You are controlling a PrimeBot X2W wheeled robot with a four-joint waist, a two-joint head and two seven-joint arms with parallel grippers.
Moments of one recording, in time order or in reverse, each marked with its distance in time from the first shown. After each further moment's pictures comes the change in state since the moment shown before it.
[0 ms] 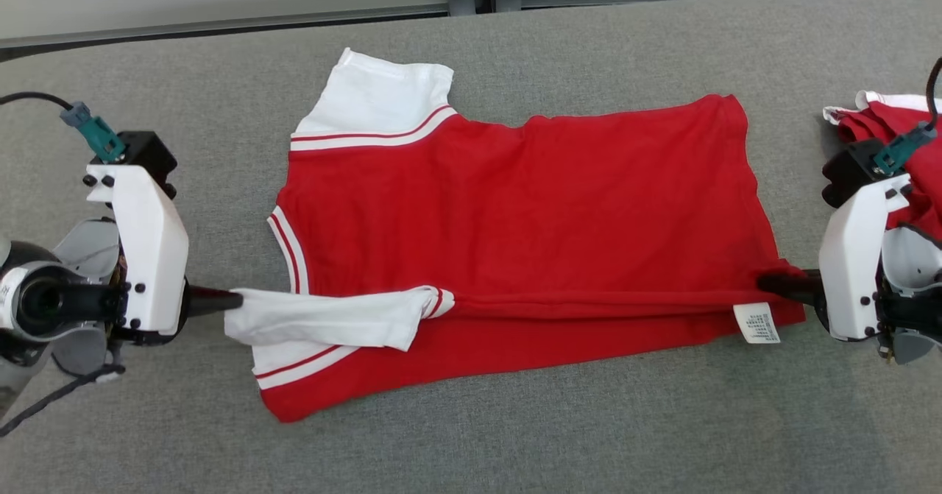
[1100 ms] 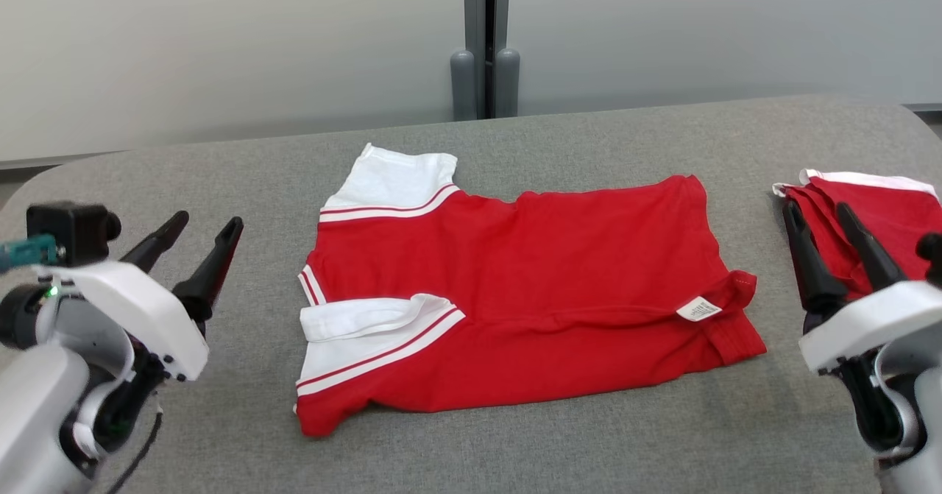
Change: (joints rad) left arm 0.265 -0.114 0.125 0.112 0.346 -0.067 -0.968; right arm 0.268 0.330 -0.381 0.032 -0.415 -0.001 -0.953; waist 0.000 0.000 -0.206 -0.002
